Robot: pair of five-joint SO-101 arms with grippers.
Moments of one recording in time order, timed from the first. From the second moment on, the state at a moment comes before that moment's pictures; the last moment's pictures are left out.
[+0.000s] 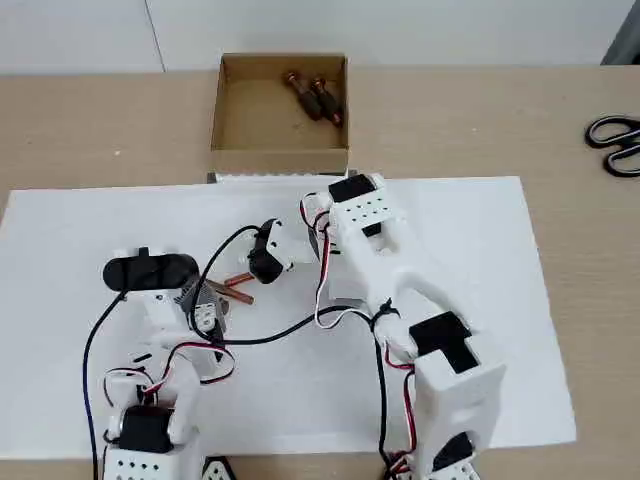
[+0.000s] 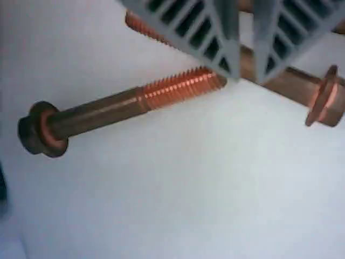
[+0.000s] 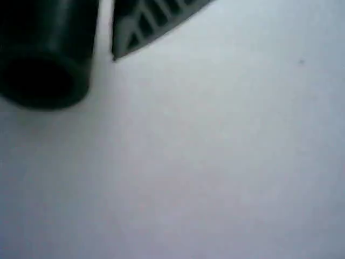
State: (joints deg) left arm 1.6 -103.5 95.7 54.1 16.0; right arm -25.7 20.7 0.6 84.7 61.1
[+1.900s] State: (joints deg) left arm 1.6 -93.4 75.4 59.3 -3.1; right arm -4.4 -27.7 12.7 95.9 25.0
